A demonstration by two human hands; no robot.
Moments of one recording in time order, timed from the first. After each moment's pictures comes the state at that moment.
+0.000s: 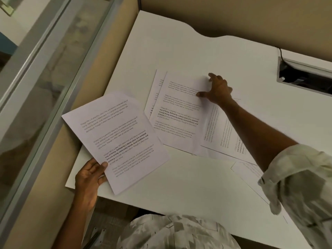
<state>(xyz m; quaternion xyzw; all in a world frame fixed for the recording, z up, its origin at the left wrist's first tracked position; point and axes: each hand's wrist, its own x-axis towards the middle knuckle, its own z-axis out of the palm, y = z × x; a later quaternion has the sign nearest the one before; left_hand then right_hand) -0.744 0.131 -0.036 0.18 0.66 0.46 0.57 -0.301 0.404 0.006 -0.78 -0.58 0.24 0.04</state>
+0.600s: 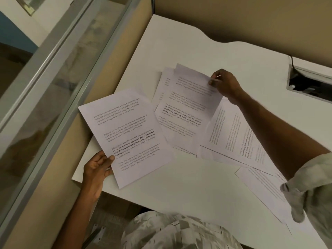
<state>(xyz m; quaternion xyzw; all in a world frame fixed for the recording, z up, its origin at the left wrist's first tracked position) -0.741 0.140 -0.031 0.20 0.65 0.46 0.58 -0.307 0.418 0.041 -0.71 -0.55 0.37 0.23</state>
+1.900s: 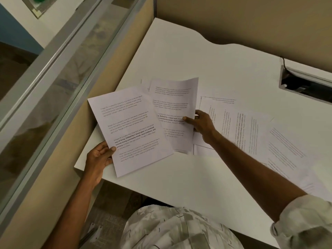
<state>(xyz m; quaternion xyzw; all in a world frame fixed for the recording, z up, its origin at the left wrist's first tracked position) -0.749 0.136 -0.041 0.23 0.64 0.44 0.58 -0.374 0.270 -0.005 -0.67 -0.38 0.56 0.29</state>
